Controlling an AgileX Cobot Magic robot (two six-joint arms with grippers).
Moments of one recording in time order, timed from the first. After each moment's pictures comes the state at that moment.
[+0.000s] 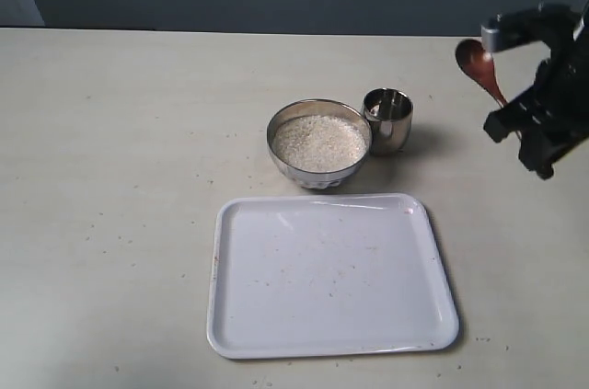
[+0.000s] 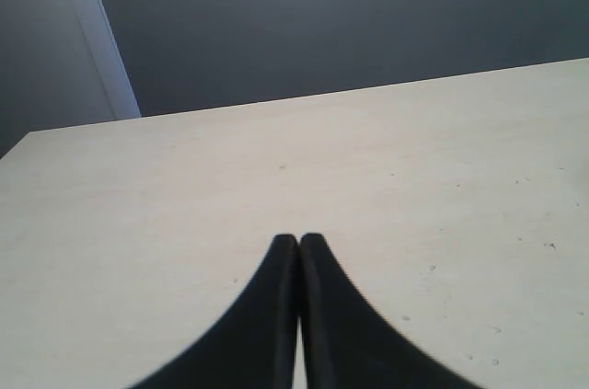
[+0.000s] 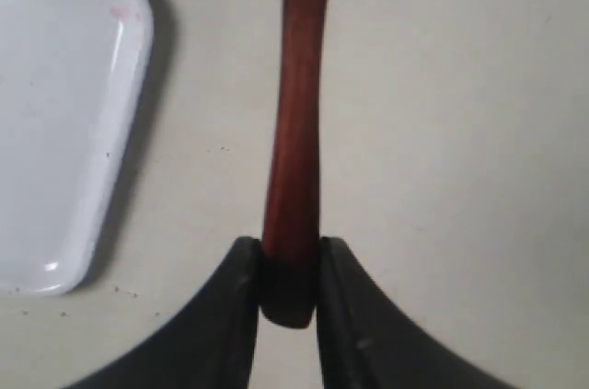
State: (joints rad) left arm -0.18 0.00 0.00 0.04 0.23 0.06; right arm 0.30 1.61 -1.18 0.00 1.17 -0.22
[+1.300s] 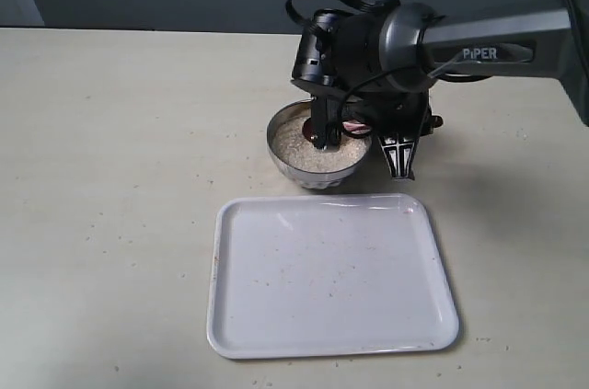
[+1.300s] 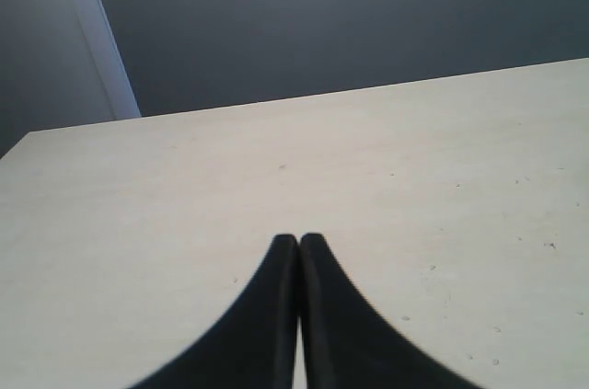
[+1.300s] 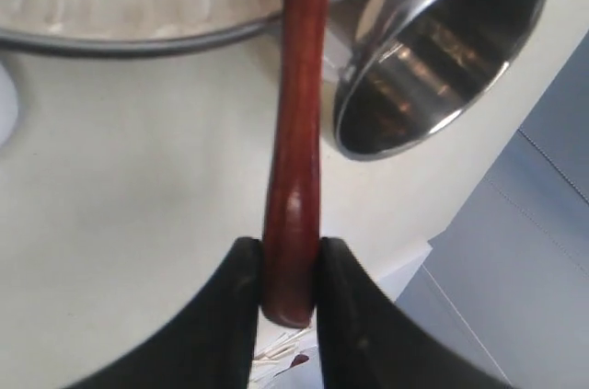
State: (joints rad) left arm -0.18 0.00 0.00 0.04 0.23 0.06; right arm 0.84 2.11 -1.45 -0.82 1.22 -0.34
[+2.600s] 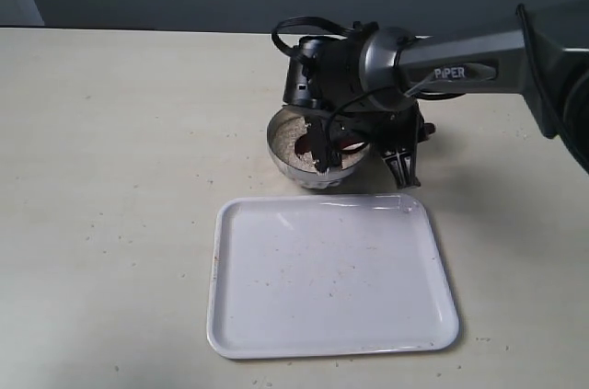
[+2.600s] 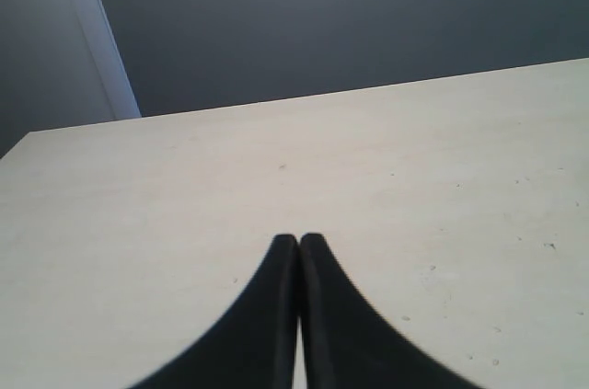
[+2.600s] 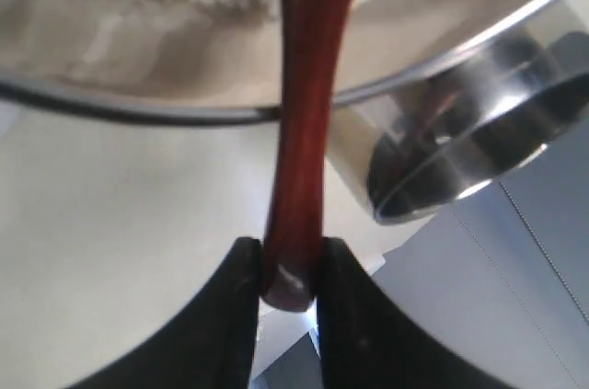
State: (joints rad) left arm -0.18 0.00 0.00 0.04 0.23 0.06; right arm 0.86 2.16 -1.46 -0.87 1.22 -0.46
